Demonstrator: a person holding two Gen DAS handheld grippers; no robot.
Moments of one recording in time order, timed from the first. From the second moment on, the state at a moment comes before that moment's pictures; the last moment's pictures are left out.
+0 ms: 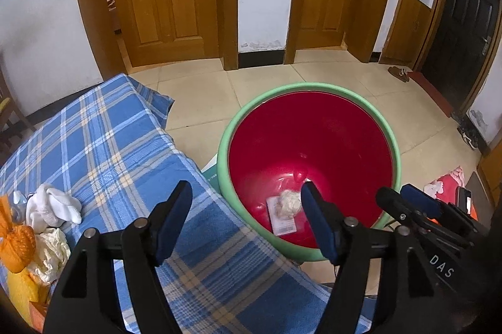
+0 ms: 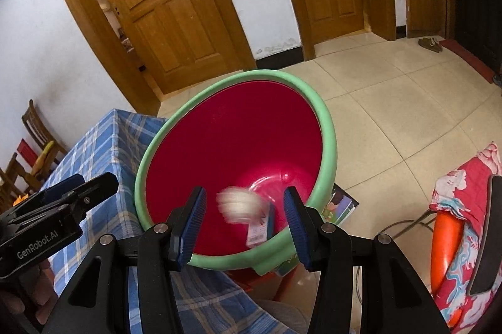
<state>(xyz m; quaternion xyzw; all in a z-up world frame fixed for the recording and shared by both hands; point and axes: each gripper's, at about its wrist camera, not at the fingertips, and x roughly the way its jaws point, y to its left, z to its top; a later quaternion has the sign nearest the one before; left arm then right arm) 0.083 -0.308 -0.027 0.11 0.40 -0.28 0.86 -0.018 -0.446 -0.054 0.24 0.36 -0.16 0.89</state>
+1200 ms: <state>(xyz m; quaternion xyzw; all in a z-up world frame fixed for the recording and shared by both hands) 0.067 -0.154 0.013 0.04 0.39 -0.16 0.91 -0.033 -0.360 -0.005 0.22 0.33 -0.08 0.91</state>
